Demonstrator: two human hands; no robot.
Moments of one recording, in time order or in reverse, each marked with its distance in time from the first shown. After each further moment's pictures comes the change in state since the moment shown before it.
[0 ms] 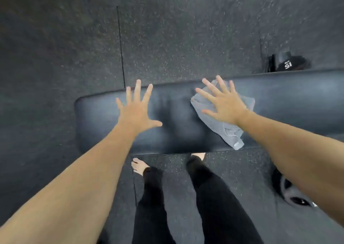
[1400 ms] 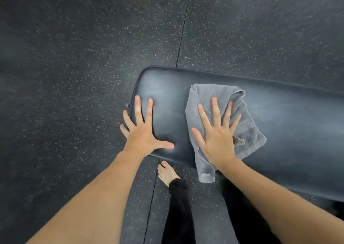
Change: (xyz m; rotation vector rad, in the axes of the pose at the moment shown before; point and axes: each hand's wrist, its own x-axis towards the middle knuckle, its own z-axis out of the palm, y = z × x) left_hand 0.011 -0.272 0.197 -0.541 -0.020 -0.277; right_hand 0.157 -0.337 0.131 0.132 0.263 0.152
